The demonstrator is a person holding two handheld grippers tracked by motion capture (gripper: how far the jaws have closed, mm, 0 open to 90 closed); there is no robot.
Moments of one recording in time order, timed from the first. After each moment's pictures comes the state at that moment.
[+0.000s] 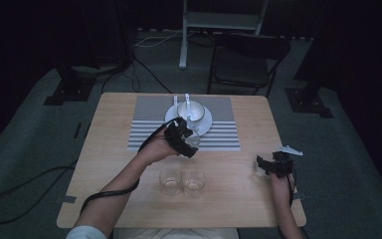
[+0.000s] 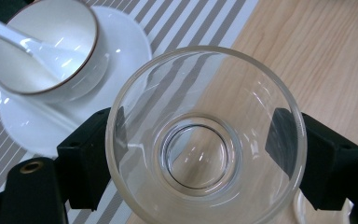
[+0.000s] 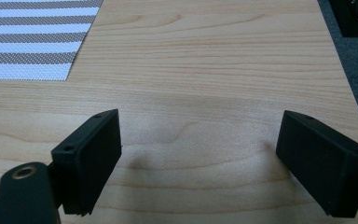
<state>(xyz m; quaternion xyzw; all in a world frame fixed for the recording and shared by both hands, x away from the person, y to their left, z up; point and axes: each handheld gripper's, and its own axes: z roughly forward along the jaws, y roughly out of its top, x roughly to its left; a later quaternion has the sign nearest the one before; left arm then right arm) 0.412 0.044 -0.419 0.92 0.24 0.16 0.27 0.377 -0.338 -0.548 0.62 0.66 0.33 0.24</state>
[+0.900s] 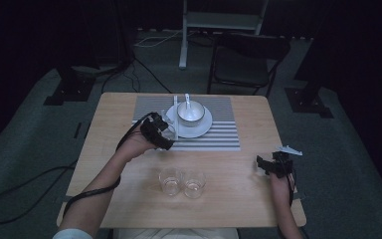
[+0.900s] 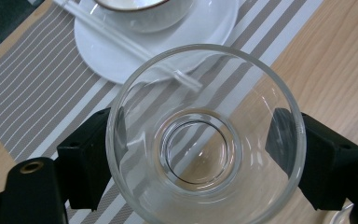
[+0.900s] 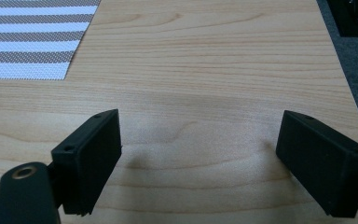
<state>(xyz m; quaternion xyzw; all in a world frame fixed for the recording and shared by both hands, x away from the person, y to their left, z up) 0.435 0.113 -0.426 0.90 0.31 0.18 0.23 0.377 -0.337 -0.549 0.63 0.66 0.33 0.24</state>
